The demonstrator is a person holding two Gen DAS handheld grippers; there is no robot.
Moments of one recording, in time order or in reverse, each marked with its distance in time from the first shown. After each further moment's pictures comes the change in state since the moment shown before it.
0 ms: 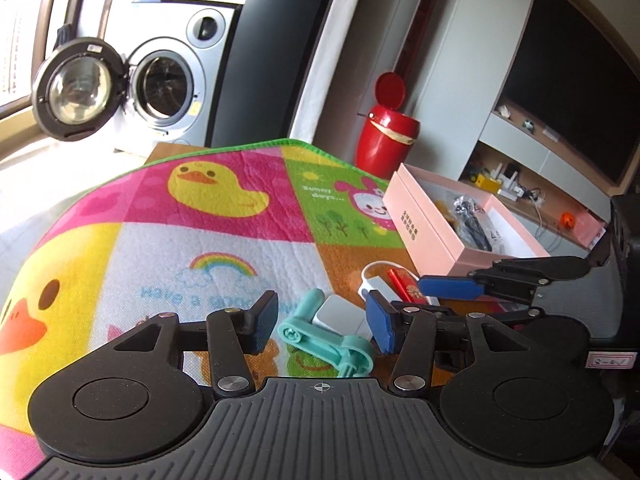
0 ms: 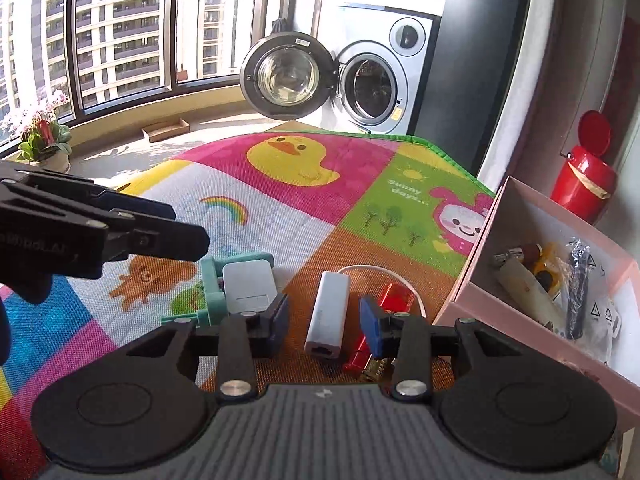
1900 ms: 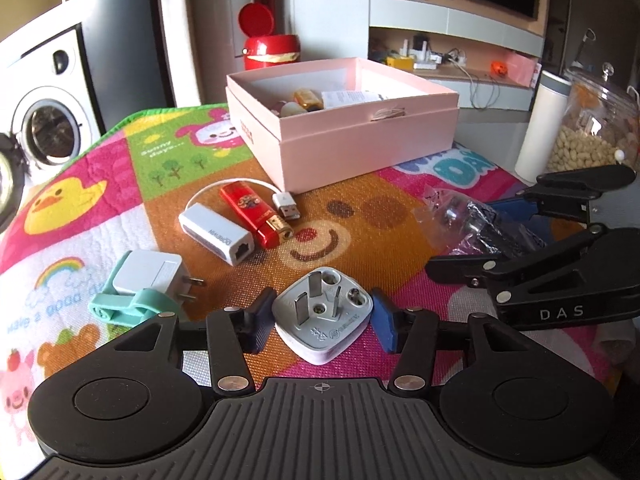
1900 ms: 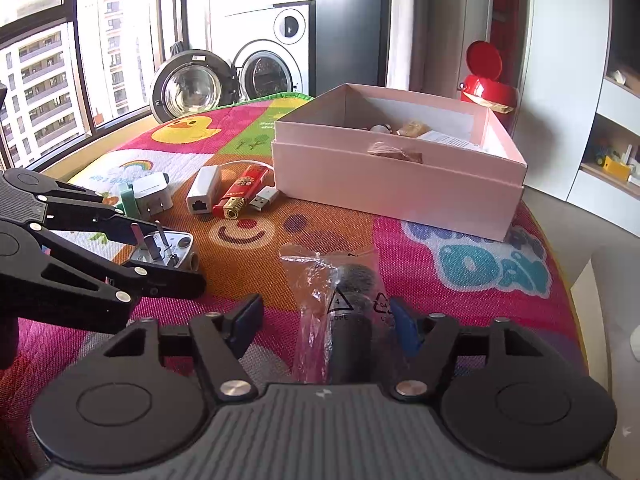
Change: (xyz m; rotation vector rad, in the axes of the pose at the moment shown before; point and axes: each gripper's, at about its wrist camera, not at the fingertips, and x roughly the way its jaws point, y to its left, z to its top) left arm 0.048 -0.122 -0.062 0.485 0.187 -0.077; right arm -0.083 -0.057 -0.126 0.274 -0.014 -0.147
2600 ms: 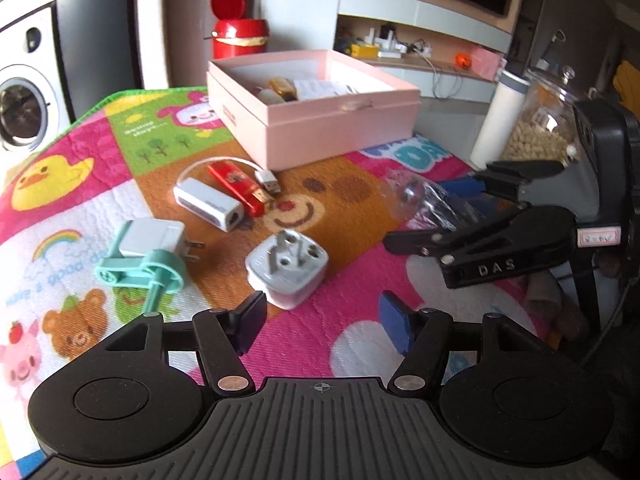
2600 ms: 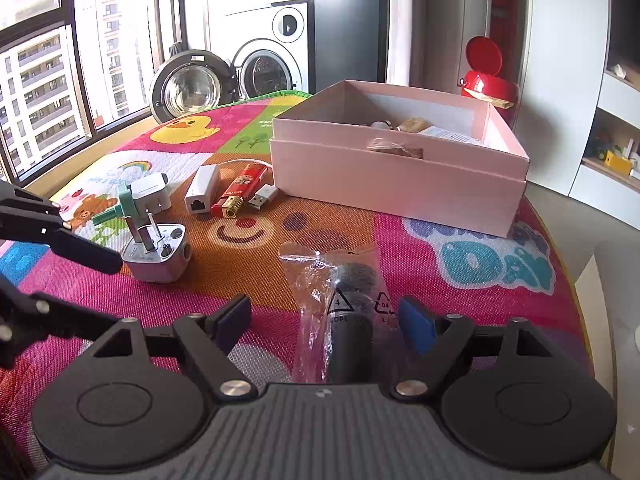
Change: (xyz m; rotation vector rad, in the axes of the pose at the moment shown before) left arm -0.036 0.027 -0.005 -0.049 0.034 -0.130; right arm 0.005 -0.002 0.000 0.025 0.005 0.007
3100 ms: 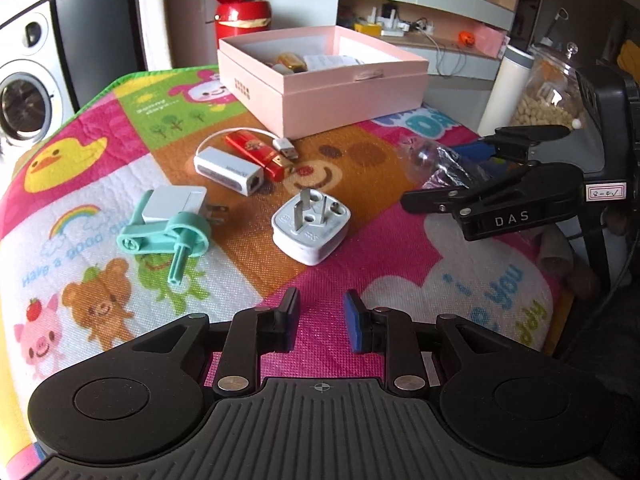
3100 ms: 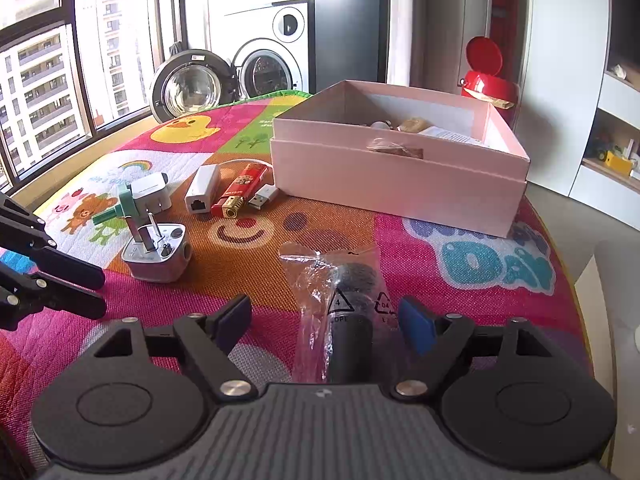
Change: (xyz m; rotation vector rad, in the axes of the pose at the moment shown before) left arm -0.003 0.003 -0.013 0.053 0.101 -0.013; right arm 0.000 0.000 0.000 0.000 0.000 0.000
